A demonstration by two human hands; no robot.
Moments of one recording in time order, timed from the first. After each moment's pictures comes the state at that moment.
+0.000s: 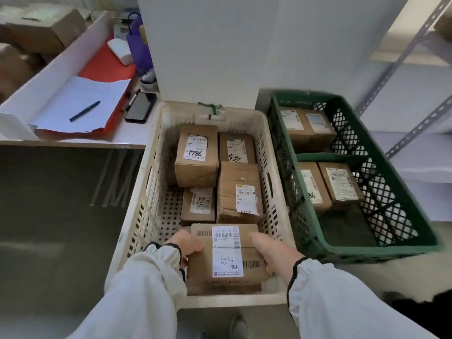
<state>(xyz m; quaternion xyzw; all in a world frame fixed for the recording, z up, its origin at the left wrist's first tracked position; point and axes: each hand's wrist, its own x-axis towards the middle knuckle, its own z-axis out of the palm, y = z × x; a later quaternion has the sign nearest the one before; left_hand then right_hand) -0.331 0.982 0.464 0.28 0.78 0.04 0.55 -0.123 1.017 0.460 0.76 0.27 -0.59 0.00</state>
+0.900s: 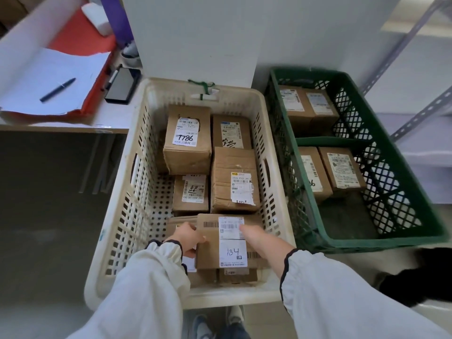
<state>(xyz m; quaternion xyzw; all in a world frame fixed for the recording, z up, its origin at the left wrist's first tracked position) -0.315 1.000 0.413 0.27 0.76 0.07 0.59 -0.131 1.038 0.420 0.75 0.33 -0.58 0.04</state>
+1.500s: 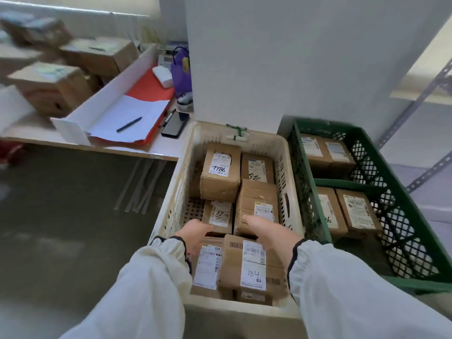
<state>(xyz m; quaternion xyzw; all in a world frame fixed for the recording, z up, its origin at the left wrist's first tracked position) -0.354 0.984 0.520 0.25 0.77 0.21 0.55 -0.192 1.054 0.547 0.69 0.47 -0.55 0.06</state>
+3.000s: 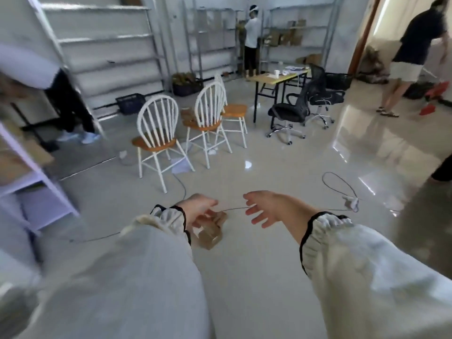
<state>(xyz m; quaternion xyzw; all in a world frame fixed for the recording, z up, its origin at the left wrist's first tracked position) -0.054 0.235 0.674 -0.52 0.66 0.54 -0.01 -0.241 0.335 0.659 -0.25 0.75 -0.30 0.53</state>
